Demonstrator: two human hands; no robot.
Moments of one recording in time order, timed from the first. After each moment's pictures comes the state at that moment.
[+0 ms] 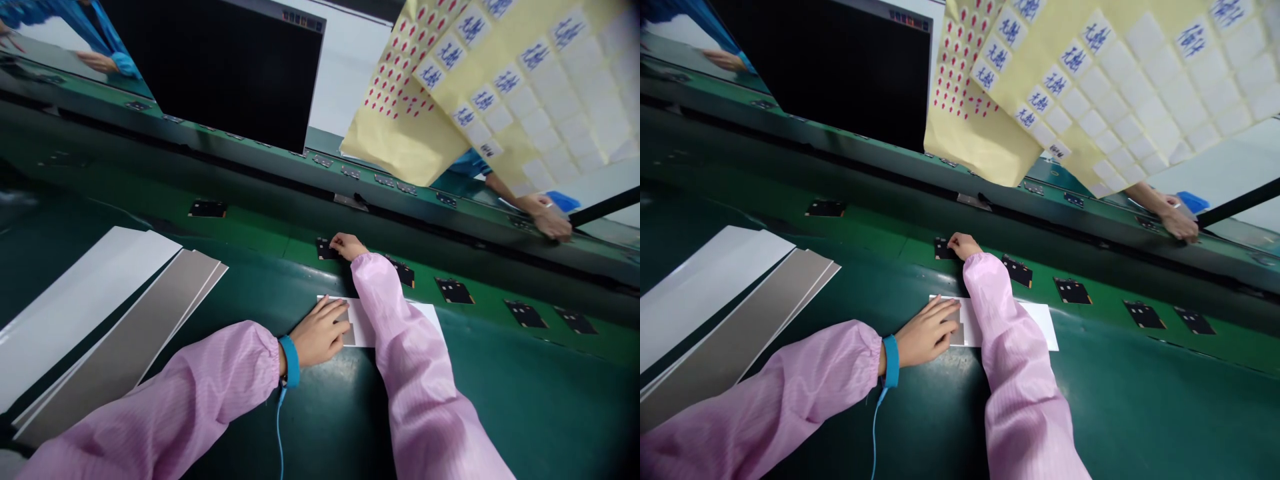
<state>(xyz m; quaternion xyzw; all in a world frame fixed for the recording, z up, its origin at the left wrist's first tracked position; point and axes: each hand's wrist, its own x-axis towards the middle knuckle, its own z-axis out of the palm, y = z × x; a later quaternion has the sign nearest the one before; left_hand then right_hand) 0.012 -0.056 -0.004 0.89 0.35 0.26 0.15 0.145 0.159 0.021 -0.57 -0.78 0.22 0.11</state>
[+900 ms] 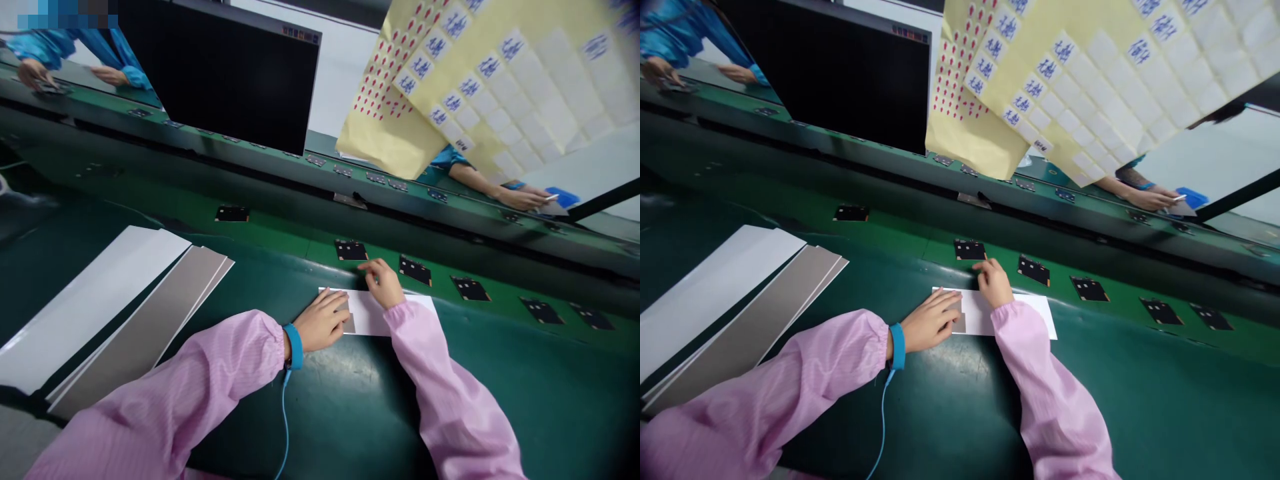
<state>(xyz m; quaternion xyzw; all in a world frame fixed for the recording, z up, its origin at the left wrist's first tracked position) 0.011 -0.057 -0.001 0.89 0.35 0.27 0.13 0.205 0.027 0.034 -0.55 -0.79 0.12 0.26</state>
